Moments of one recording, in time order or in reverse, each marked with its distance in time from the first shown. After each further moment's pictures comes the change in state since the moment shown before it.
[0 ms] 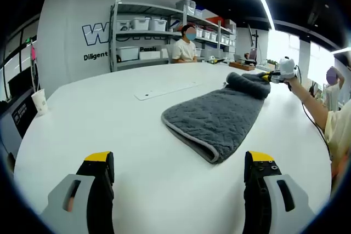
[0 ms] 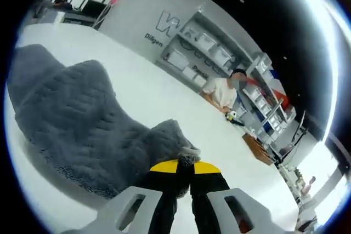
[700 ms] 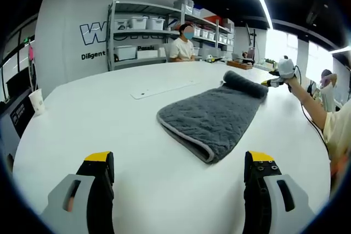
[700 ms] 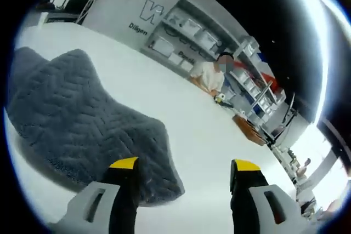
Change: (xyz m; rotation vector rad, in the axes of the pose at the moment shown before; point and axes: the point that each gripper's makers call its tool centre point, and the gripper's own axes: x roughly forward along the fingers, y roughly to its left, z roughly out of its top) left arm 0.002 -0.008 0.001 0.006 0.009 -0.022; right arm -0.014 -0.021 -0.025 0.089 0.103 -0.094
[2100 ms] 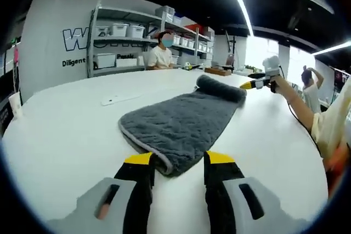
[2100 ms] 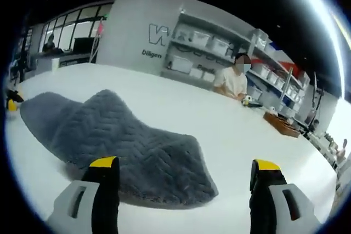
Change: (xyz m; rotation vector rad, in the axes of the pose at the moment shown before) left arm 0.024 -0.056 -0.004 -0.009 -0.090 -0.166; right arm -0.026 0.033 0.018 0.212 -0.119 0.282
